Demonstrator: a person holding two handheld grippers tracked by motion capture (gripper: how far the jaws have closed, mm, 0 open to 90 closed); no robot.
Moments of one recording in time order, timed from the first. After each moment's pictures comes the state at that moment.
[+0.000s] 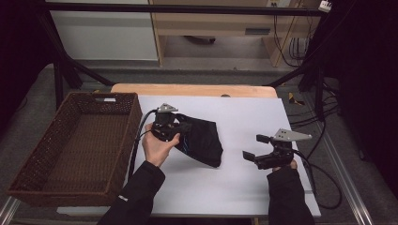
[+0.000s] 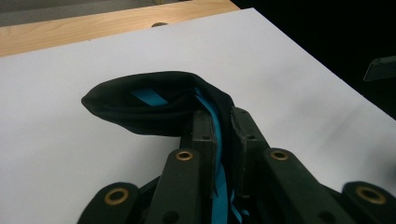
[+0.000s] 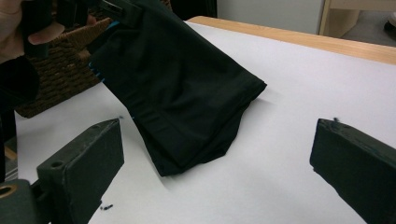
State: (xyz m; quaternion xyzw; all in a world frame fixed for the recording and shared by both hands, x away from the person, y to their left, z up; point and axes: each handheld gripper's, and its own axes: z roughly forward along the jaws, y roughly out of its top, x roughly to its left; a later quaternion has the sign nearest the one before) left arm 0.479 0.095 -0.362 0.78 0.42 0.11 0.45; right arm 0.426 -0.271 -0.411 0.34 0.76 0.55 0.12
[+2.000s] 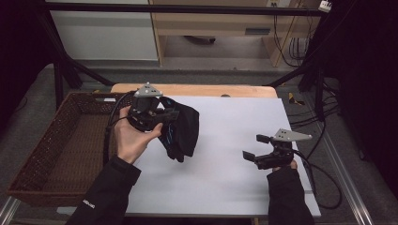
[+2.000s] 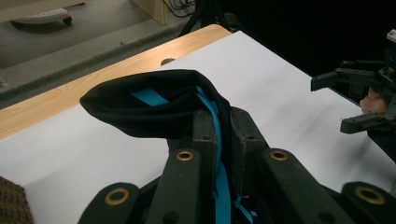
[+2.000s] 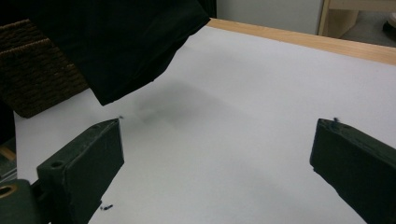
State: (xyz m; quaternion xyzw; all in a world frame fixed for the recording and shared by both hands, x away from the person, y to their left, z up) left arm 0.435 0.127 -0.254 0.81 0.36 0.16 0.44; right arm 0.426 -0.271 -0.411 0.34 0.76 0.55 0.12
